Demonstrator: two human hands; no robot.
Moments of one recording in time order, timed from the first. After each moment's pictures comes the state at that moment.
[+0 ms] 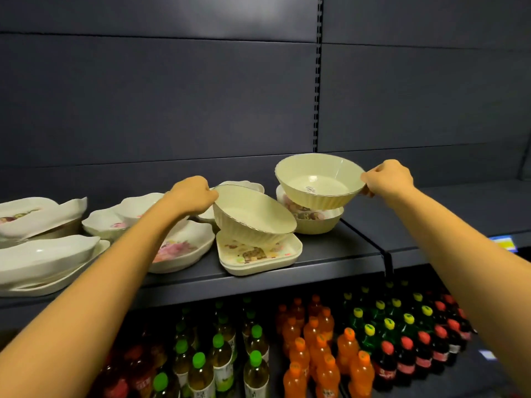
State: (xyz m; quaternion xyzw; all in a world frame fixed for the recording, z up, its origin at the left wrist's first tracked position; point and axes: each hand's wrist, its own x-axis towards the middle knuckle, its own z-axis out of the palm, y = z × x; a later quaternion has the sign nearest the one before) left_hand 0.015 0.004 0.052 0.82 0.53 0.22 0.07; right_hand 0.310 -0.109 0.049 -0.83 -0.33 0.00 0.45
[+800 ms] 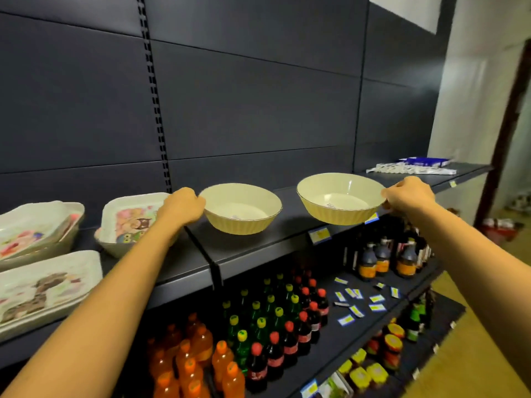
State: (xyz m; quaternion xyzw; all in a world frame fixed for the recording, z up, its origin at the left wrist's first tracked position) left_hand 0.299 -0.066 0.022 0.86 0.41 0.26 0.16; right_hand 0.544 -0.342 0.031 -0.91 -0.13 -0.09 0.38
